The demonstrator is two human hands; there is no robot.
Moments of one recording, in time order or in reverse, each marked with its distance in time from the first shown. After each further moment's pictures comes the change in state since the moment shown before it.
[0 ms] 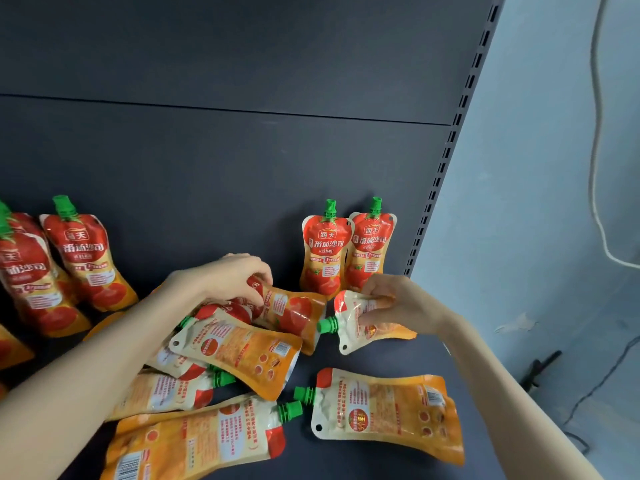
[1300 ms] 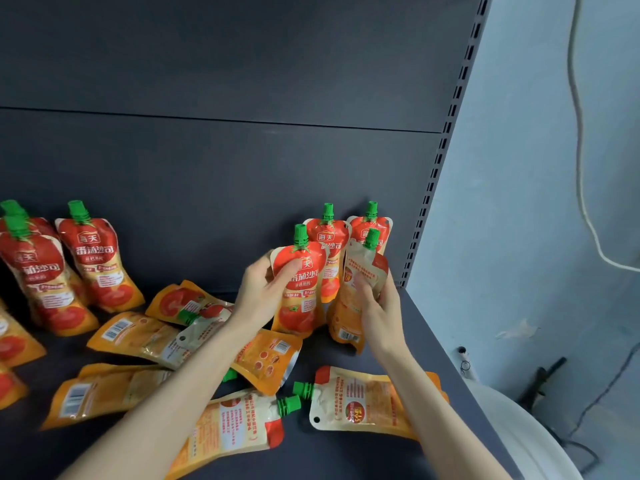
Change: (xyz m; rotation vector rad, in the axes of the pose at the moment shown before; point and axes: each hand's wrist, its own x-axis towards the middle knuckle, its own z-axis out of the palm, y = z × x) left_hand -0.024 0.087 0.042 -1.025 0.731 -0.018; right_hand -0.002 -0.032 0.069 0.836 0.682 -0.090
